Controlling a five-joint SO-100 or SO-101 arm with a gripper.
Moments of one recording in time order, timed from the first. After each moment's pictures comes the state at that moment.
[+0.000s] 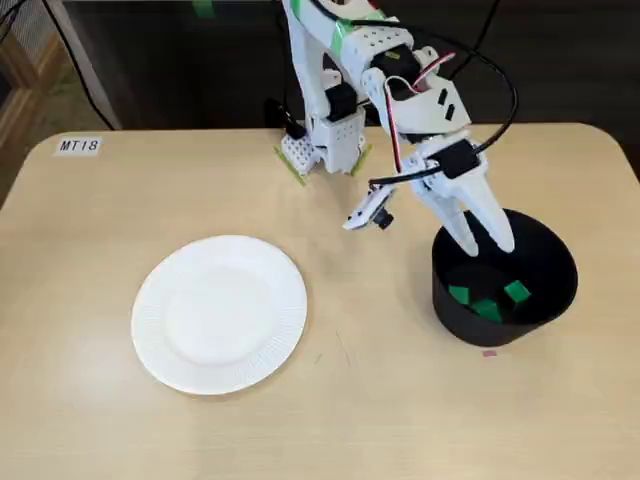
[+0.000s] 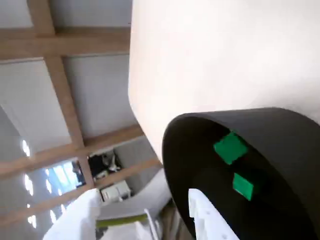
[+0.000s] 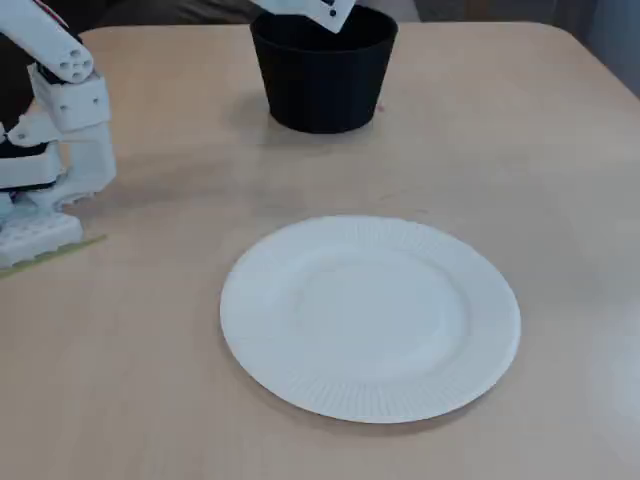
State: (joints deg) arm -29.9 126.7 130.6 26.5 -0.5
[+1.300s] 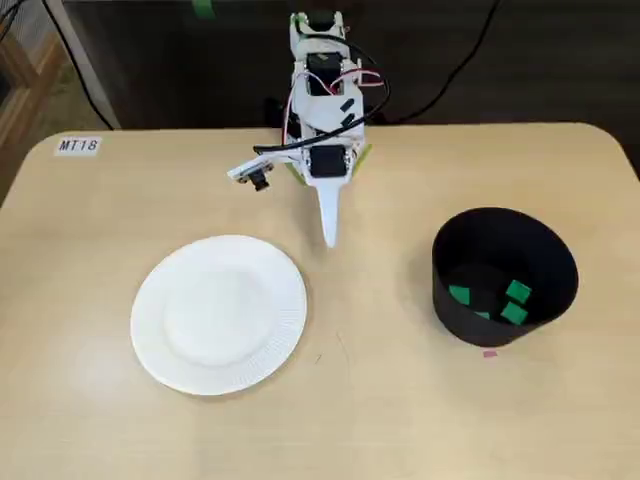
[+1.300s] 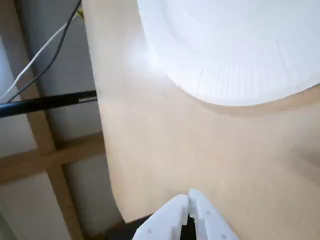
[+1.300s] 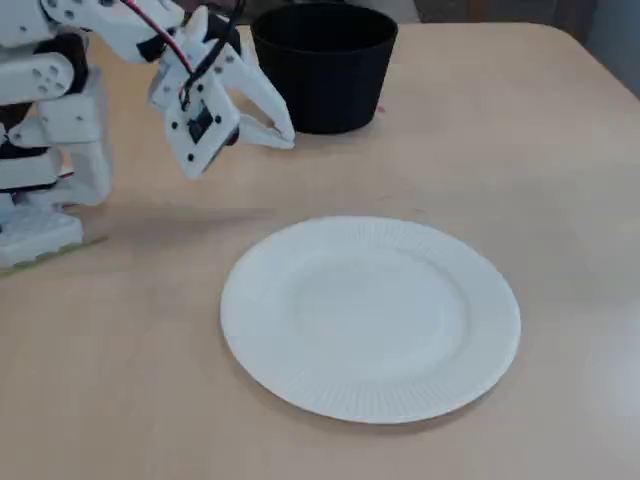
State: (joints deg) arm -2.1 185.8 171.4 50.4 -4.0
